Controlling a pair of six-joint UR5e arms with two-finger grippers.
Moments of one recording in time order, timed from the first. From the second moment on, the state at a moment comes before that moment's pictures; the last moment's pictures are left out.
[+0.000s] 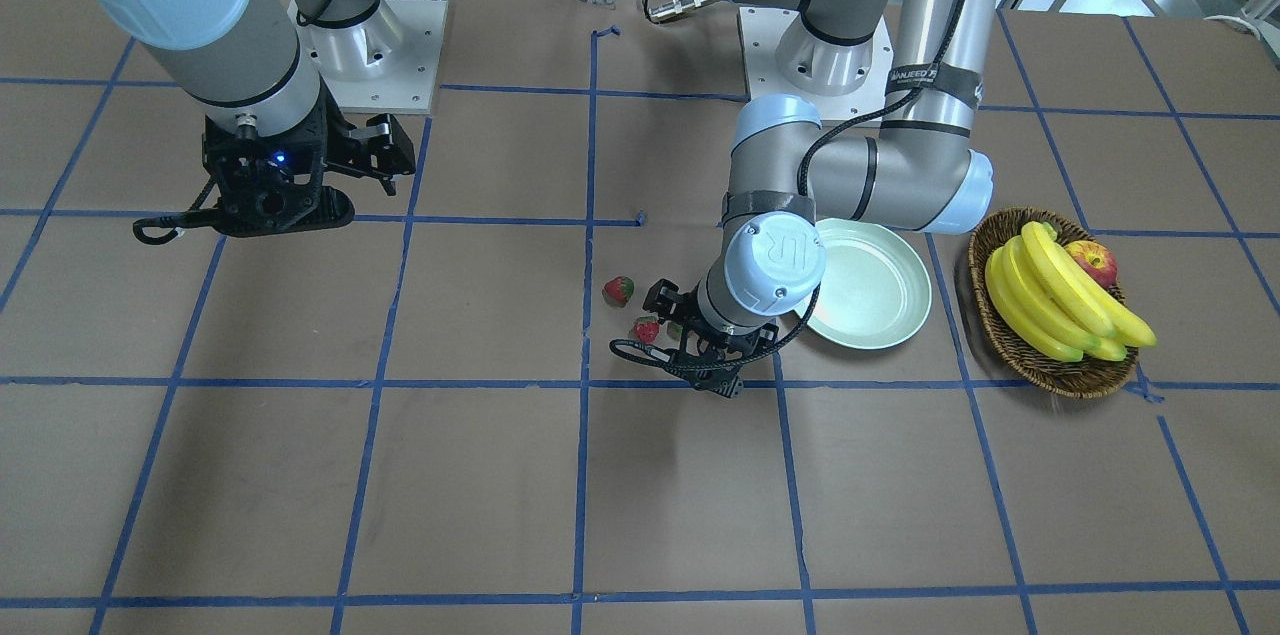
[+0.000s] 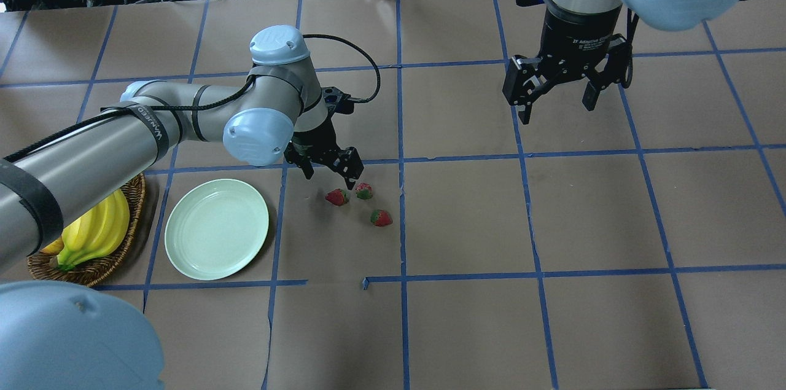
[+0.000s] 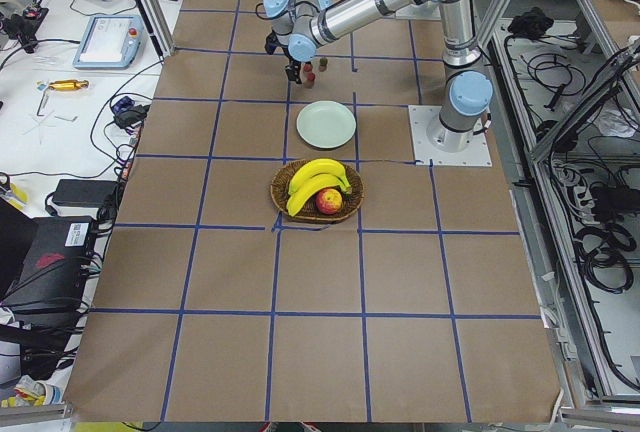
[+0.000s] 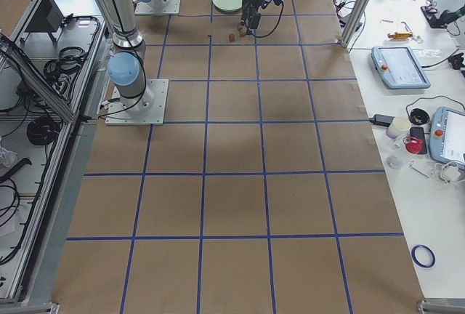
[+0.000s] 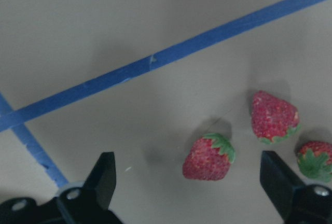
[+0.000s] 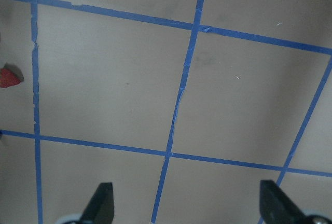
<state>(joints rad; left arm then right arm) -1.73 -2.02 -1.78 -1.16 1.46 0.23 1.63 -1.43 1.49 -1.41 -1.62 -0.11</state>
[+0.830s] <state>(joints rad) -1.75 -2.03 -1.79 -1.17 1.47 0.25 1.63 -1.42 1.52 -1.42 -1.62 -0.12</state>
